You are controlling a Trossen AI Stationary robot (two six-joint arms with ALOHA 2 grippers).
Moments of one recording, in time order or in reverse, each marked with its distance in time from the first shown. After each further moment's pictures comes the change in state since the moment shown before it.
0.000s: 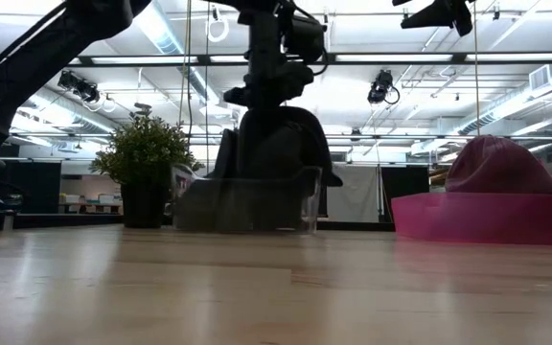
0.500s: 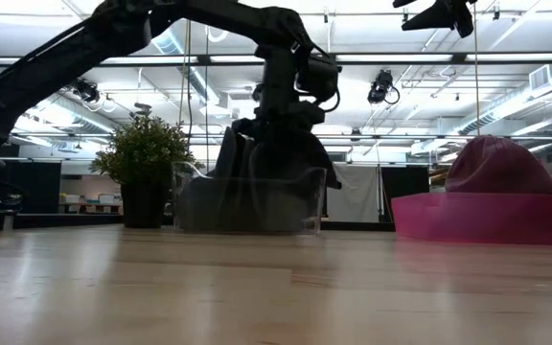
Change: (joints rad) left arm 0.004 0.163 0.005 0.022 0.042 -0.015; right arm 0.000 0.000 0.000 -0.016 0.000 0.014
